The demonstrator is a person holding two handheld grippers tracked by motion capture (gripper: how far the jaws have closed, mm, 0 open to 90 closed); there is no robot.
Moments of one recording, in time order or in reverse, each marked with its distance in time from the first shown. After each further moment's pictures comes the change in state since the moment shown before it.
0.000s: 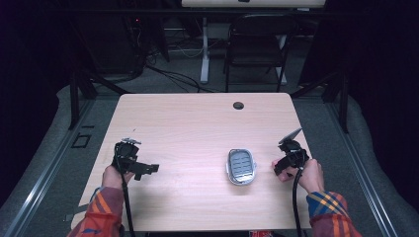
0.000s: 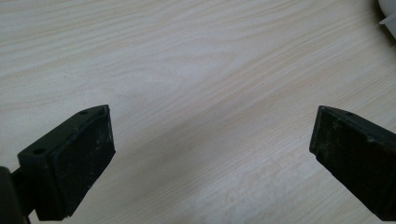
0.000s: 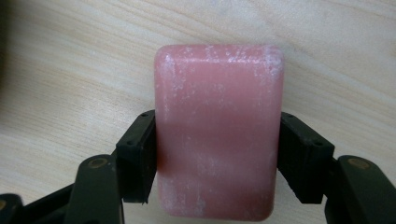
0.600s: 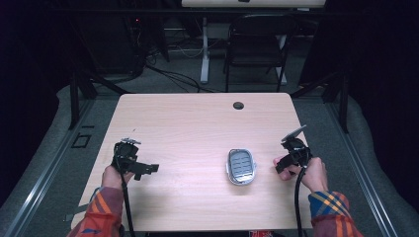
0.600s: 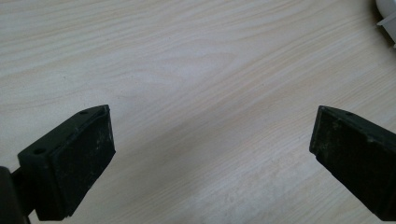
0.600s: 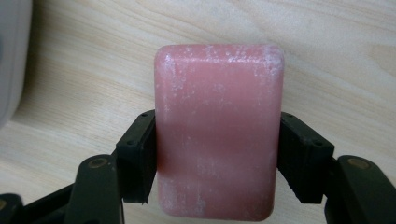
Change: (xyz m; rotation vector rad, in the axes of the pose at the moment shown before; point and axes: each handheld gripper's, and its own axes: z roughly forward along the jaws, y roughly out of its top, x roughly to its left) left arm 0.000 0.000 0.000 -0.006 -0.002 -0.001; right arm -0.001 -0.003 -0.015 -0.037 0.025 0.022
